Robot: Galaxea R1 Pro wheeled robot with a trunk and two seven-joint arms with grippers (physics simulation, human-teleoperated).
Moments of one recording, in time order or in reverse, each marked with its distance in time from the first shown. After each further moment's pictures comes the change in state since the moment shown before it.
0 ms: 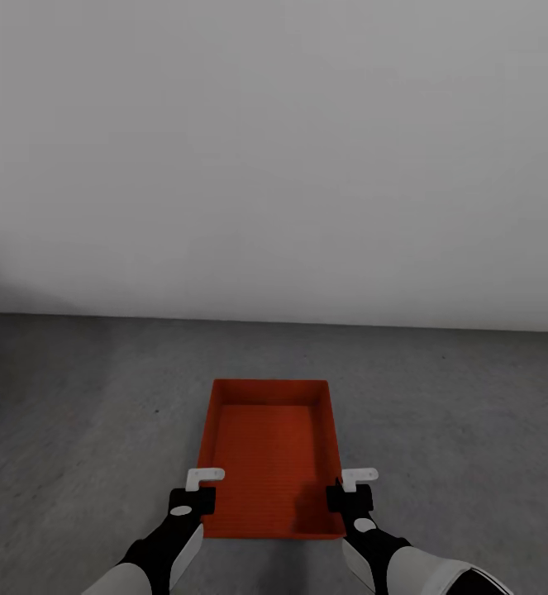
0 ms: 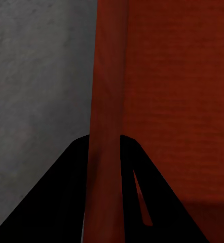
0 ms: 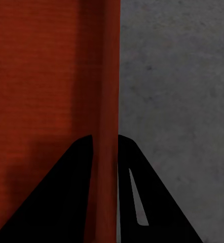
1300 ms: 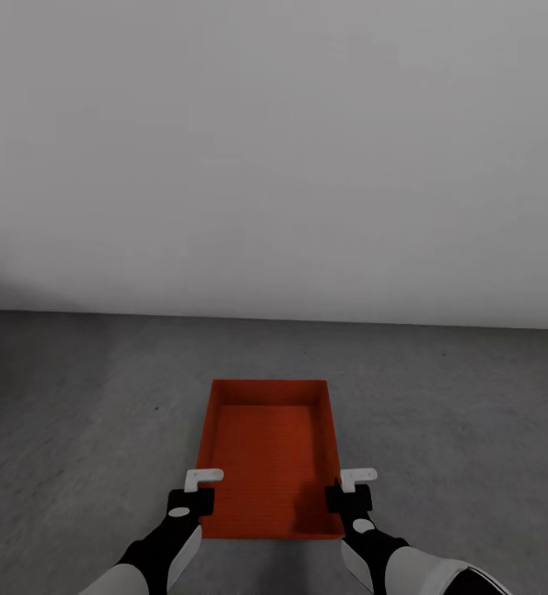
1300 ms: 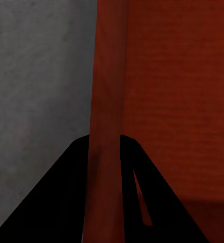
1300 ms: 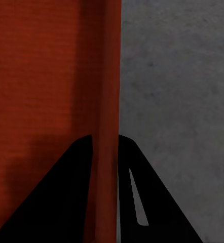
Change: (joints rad) left arm 0.000 0.015 -0.055 0.004 0.060 -0.010 0.002; right arm -0.002 0.008 0.019 0.010 -0.008 -0.008 -0.008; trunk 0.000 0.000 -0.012
